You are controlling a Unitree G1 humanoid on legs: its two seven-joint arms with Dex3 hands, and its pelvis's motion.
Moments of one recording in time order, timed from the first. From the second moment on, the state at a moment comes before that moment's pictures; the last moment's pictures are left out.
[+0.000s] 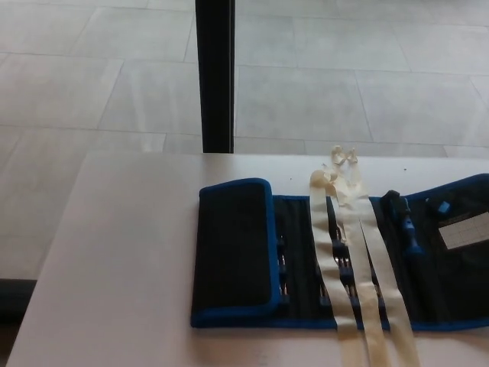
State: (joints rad) left_arm -0.09 0.64 0.23 1.09 0.01 0.05 -0.01; right_arm -0.07 -0.41 -0.59 0.98 0.14 0.05 0.00
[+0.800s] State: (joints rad) left_arm -0.19 0.73 0.39 1.24 -0.05 0.05 -0.01; right_arm -0.32 -0.61 -1.17 0.96 0.46 0.12 -0.07
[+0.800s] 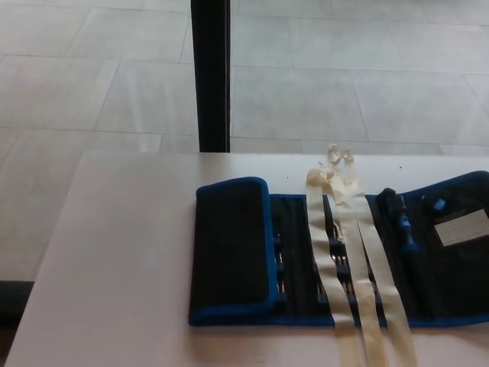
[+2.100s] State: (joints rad) left_arm -0.19 0.76 0.41 1.27 -0.09 0.05 -0.02; right_arm -0.24 -0.51 -0.54 0.38 0.61 0.55 0.07
